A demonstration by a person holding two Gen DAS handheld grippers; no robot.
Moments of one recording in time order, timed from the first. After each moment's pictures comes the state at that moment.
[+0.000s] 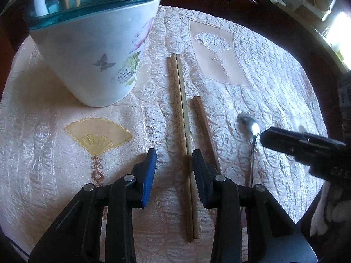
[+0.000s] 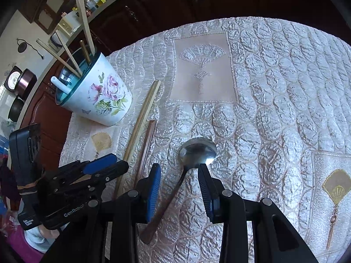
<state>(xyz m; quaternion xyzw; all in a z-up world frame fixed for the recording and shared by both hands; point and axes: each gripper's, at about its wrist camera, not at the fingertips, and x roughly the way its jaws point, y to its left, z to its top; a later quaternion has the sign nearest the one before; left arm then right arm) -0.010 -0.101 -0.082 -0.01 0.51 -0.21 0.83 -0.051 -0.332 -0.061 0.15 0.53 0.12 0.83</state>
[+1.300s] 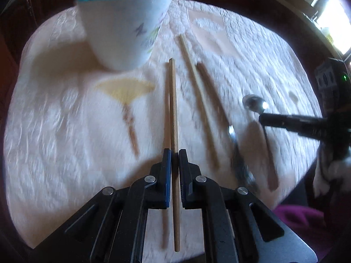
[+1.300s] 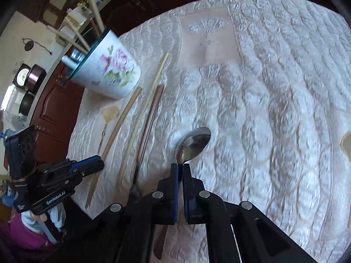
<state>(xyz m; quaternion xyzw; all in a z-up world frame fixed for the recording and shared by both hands) -0.067 -0.051 -0.074 0.03 0.54 -0.23 0.81 -0.080 -0.312 -0.116 0.18 0.56 0.18 0.79</state>
